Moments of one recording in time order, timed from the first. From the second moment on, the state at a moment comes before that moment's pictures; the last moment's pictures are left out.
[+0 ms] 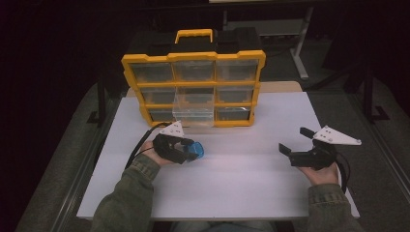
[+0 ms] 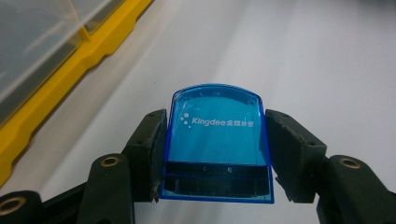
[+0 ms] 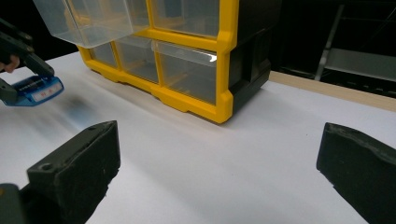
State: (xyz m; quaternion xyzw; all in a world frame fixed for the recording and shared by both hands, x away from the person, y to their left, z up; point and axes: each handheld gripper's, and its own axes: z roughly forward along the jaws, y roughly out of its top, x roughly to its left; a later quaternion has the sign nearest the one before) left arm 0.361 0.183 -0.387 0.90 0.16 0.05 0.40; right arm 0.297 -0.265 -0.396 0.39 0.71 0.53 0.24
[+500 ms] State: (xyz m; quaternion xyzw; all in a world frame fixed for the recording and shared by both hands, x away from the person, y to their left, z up) left arm 0.355 0.196 -0.357 0.90 0.15 0.06 0.40; right arm 0.297 -0.264 -0.396 0.39 0.71 0.53 0.24
